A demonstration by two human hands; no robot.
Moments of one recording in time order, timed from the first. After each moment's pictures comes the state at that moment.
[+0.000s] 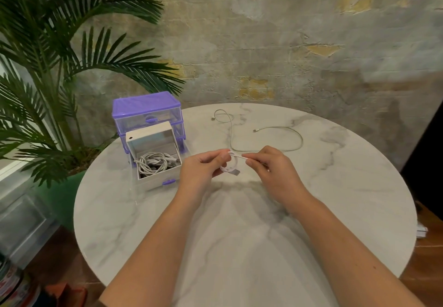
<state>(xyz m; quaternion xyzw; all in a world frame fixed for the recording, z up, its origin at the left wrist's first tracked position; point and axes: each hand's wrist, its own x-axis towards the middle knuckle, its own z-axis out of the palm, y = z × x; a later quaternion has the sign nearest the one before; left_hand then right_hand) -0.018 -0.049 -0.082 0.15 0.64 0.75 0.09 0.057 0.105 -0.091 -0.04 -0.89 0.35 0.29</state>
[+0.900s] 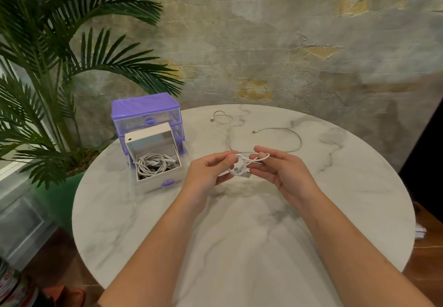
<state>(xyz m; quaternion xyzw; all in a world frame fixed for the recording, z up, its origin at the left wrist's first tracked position) -0.008 -0.046 -0.079 0.18 0.60 0.76 0.17 0.066 0.110 -0.076 -0.13 -0.55 0.81 0.18</state>
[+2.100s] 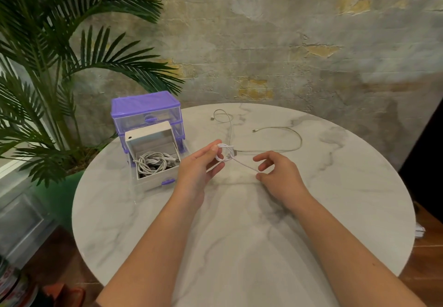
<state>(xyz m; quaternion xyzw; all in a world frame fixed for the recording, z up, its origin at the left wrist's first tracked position) -0.021 -0.050 -0.076 0.09 0.54 0.82 0.16 0.059 0.110 -0.096 -0.19 -0.86 0.43 0.23</state>
